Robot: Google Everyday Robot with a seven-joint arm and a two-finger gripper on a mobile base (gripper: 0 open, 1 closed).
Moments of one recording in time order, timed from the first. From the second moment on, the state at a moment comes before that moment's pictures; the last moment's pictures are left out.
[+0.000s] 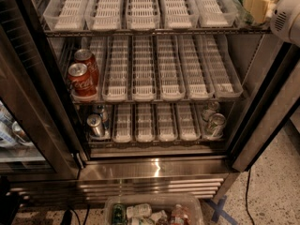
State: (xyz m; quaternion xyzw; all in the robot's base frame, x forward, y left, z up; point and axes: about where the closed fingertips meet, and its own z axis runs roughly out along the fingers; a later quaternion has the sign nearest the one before) arm 0.639 -0.282 1.073 -0.09 0.70 -0.01 0.71
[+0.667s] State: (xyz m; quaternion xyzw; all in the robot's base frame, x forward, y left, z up) arm 0.639 -0.282 1.075 -0.09 0.70 -0.01 0.71
